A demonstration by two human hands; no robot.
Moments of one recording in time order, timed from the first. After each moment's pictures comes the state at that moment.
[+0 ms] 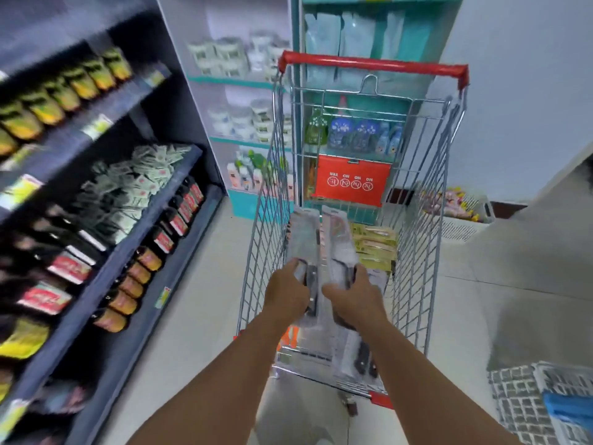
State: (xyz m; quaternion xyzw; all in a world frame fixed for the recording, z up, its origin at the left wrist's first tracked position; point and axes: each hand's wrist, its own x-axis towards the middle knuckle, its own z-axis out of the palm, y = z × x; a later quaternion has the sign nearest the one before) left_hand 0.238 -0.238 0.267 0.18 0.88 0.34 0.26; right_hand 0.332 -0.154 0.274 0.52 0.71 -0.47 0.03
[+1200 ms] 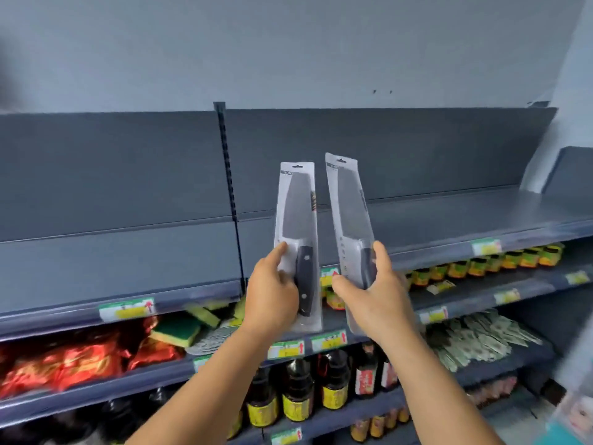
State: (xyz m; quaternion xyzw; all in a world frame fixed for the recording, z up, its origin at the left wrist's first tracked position) left_hand 0.065 -0.784 0.529 -0.18 0.83 0.46 -0.25; right_hand 0.024 -0.636 0.533 -0.09 0.86 -0.51 -0.04
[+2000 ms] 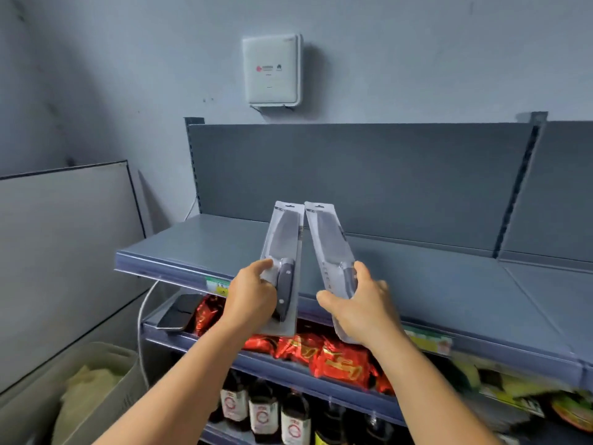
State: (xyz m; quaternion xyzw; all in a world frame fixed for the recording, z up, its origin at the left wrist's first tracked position) left_hand 0.307 -1.176 0.533 -0.47 0.74 0.35 -0.34; right_hand 0.181 -1.062 0.536 -0.36 0.84 -0.38 0.13
